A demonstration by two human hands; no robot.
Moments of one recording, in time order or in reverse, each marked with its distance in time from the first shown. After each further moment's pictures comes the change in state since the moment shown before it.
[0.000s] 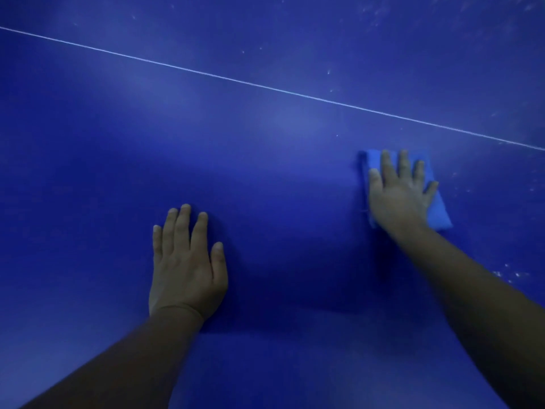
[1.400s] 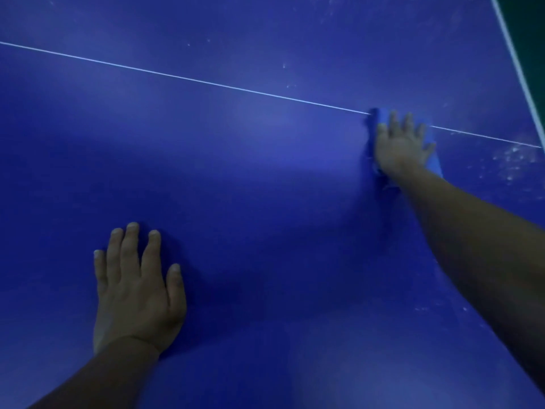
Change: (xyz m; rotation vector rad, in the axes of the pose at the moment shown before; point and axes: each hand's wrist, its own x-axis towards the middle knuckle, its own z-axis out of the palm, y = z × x) left_hand 0.002 0.003 -0.002 0.060 -0.062 -0.006; right_hand 0.118 0.050 -0.033 -0.029 -0.008 0.159
